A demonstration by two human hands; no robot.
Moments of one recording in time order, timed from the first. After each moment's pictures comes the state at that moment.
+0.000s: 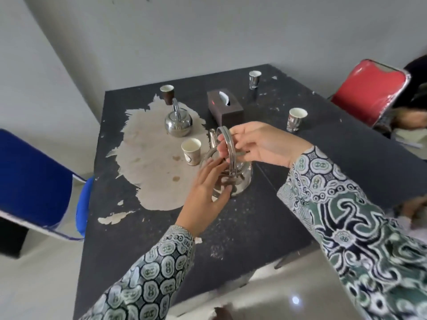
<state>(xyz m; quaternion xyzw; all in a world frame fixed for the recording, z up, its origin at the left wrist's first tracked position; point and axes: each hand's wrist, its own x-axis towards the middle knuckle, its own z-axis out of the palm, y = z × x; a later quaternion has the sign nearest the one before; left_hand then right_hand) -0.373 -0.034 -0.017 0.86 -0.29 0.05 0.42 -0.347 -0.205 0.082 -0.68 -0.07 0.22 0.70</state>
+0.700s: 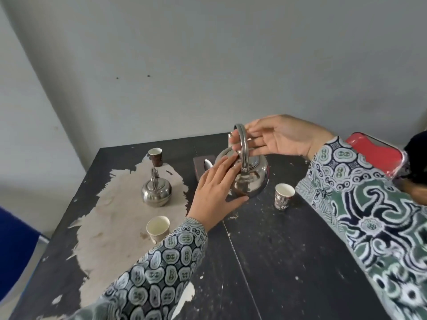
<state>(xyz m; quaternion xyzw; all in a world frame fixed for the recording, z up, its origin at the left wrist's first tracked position) -0.200 -0.206 0.059 0.88 -0.34 0.24 0.21 -0.201 -0.381 0.201 -0.70 -0.11 0.19 0.68</state>
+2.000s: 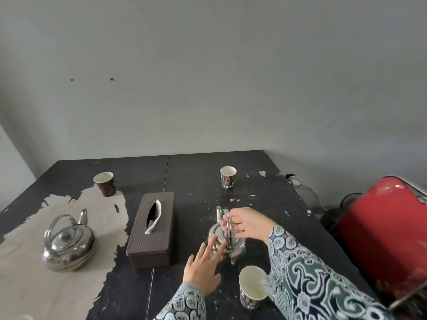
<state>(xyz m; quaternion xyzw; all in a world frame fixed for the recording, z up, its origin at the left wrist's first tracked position) 0.019 -0.428 -0.107 0.97 -0.16 -0.14 0.09 0.084 -0.581 -0.017 -0.71 0.11 0.28 0.64</state>
